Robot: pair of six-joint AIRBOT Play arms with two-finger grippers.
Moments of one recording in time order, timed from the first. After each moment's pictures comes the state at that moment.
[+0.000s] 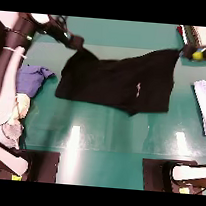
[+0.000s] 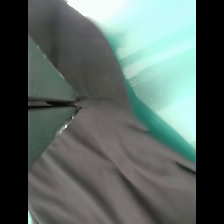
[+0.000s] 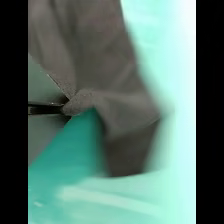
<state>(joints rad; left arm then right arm) -0.23 -1.74 2.09 1.23 -1.26 -1.41 -0.25 -1.56 1.73 -0.95 1.10 1.27</state>
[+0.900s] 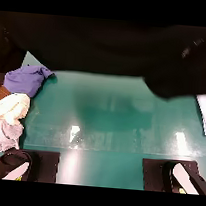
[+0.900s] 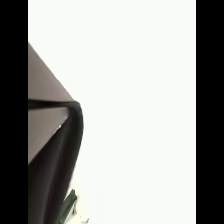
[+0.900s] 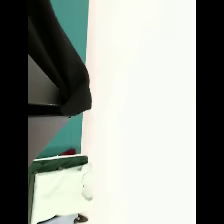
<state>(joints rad) -0.23 -0.91 2.09 1.37 -0.93 -1.41 -0.58 -0.88 1.94 -0.94 1.17 1.30</state>
